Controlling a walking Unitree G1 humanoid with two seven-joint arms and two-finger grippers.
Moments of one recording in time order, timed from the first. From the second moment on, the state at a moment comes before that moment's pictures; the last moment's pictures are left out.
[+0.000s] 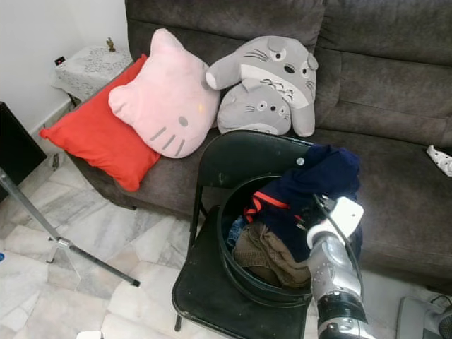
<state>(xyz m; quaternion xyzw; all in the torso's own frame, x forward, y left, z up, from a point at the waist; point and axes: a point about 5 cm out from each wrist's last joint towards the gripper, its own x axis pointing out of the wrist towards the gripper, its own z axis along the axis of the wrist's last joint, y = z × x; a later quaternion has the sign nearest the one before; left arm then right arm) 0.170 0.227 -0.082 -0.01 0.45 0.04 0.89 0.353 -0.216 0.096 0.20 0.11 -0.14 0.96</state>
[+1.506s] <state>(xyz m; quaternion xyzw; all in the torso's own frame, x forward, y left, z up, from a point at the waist) 0.170 0.228 -0.082 -0.01 0.45 0.04 0.89 0.357 -0.201 0.074 0.21 0.19 -0.09 0.95</state>
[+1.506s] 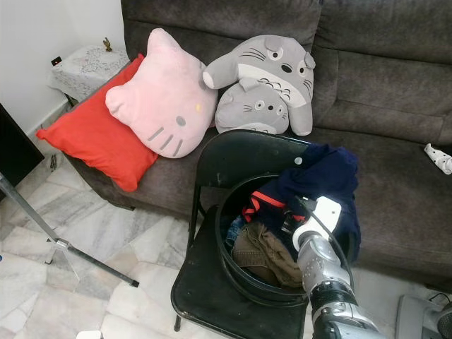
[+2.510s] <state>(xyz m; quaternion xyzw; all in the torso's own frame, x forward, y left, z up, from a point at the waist) 0.168 0.230 -0.082 0.01 0.46 0.03 0.89 0.361 -0.205 0.078 0.20 0.19 -0.09 0.96</state>
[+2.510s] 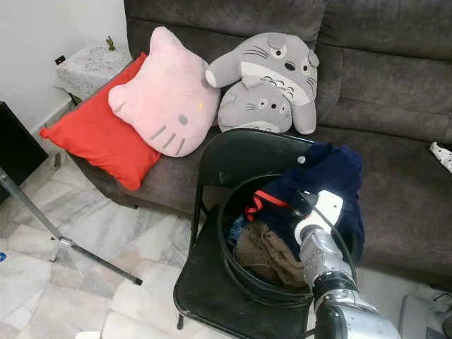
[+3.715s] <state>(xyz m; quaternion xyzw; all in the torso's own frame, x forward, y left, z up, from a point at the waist) 0.156 0.225 -0.087 0.03 0.46 0.01 0.89 0.363 -0.216 0.085 0.19 0.17 -0.12 0.96</state>
